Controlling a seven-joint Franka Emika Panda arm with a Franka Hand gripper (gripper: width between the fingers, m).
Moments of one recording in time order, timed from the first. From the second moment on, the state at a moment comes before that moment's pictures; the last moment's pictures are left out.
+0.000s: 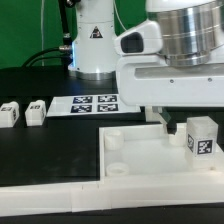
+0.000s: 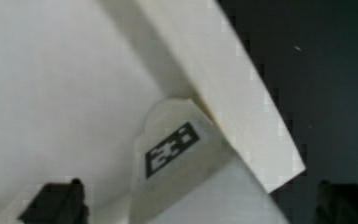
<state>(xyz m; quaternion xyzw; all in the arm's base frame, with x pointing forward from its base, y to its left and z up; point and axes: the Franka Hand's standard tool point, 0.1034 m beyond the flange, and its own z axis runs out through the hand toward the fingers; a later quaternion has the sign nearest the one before) 0.624 0.117 0.072 -0.99 0.13 -0.01 0.05</state>
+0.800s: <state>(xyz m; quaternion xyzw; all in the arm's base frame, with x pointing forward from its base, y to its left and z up) 0.626 0.116 0.070 -0.98 0.20 -0.02 0.05</state>
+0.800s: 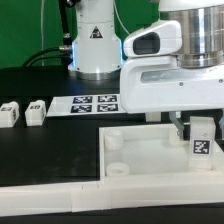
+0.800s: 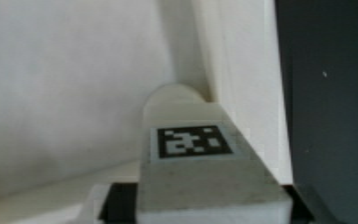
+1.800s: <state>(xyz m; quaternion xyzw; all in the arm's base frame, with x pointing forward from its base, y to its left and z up) 0.623 0.117 0.067 -0.77 0.63 0.04 0.09</state>
